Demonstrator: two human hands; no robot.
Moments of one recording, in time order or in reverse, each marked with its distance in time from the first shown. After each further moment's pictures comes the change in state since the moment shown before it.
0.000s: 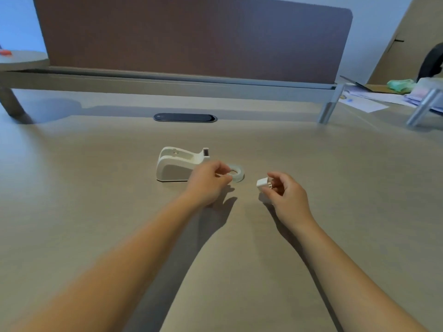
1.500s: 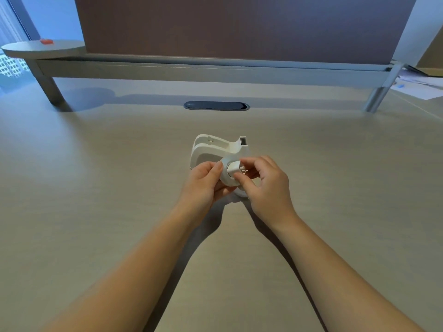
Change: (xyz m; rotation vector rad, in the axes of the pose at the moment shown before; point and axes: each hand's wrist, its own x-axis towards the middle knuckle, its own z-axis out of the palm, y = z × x) left_hand -0.024 -0.053 -0.033 -0.808 0.003 -0.150; right_hand -0.004 -0.035 0.090 0.020 -0.043 -0.397
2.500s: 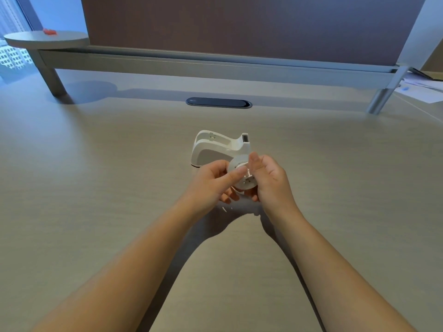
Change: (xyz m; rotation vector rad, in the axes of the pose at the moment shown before) left_hand -0.011 0.011 0.004 0.312 -0.165 0.081; right_hand 0.001 -0.005 -0.006 0.504 -0.102 0.339
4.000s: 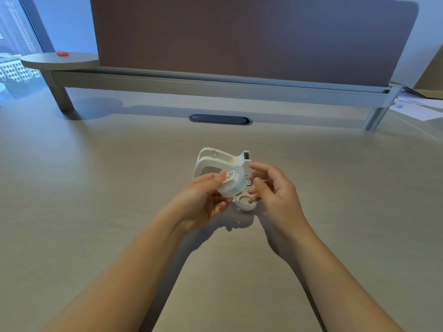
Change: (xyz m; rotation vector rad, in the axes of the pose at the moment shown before) left_hand -0.001 0.014 -0.016 -0.481 0.000 -0.273; right_hand -0.002 -0.005 -0.006 -0.033 -0.031 -0.113
